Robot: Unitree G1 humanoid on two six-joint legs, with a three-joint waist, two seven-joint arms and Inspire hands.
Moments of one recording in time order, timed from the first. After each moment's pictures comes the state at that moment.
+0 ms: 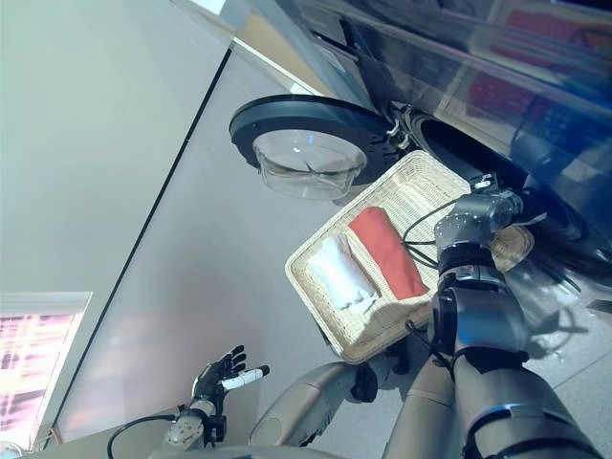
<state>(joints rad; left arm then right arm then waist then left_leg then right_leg) 0.05 0.17 -0.42 0.98 -0.39 -0.29 0.12 -1.02 -0.43 -0.20 1.17 1.25 -0.54 -0.53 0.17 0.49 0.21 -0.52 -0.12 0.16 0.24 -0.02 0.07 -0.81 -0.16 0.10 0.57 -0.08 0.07</state>
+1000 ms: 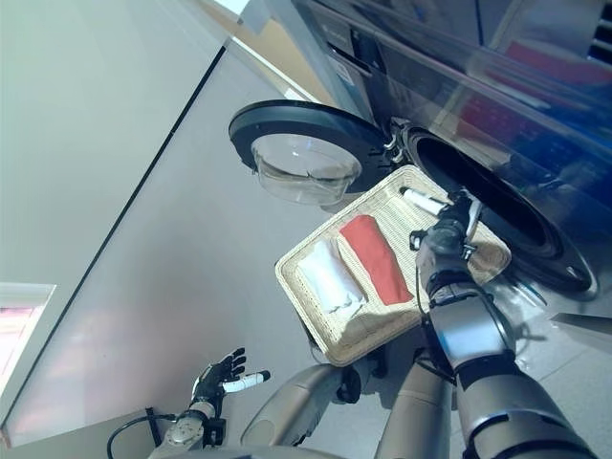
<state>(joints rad) 0.05 0.17 -0.39 0.99 -0.29 -0.27 0.12 -0.91 -0.40 0.31 1.41 0.55 -0.15 -0.37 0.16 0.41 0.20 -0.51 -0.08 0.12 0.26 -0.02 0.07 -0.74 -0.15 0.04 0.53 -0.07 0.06</state>
